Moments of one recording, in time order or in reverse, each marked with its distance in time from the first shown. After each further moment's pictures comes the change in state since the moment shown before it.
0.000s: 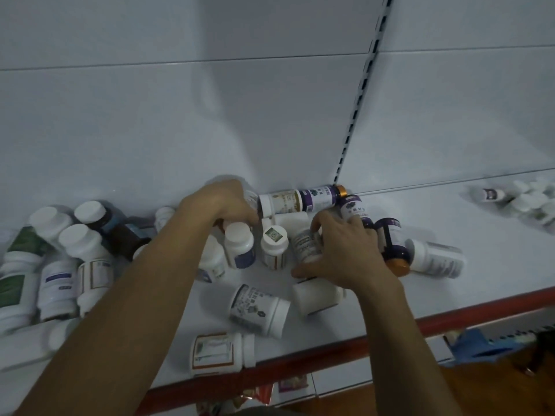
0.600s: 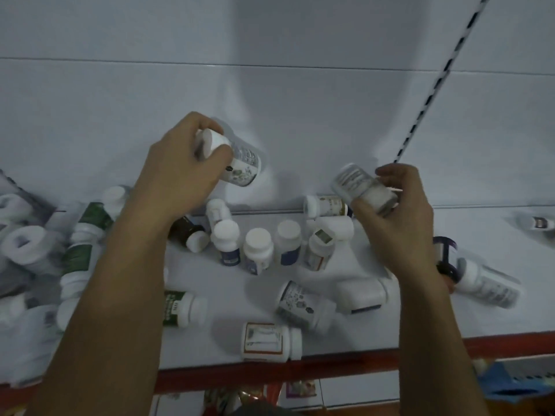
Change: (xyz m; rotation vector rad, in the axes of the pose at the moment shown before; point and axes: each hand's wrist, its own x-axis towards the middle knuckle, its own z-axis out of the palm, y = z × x) left_hand -0.121 -0.087 -0.043 -0.604 0.824 0.264; right_hand 0.001 -0.043 -0.029 0.746 0.589 -0.118
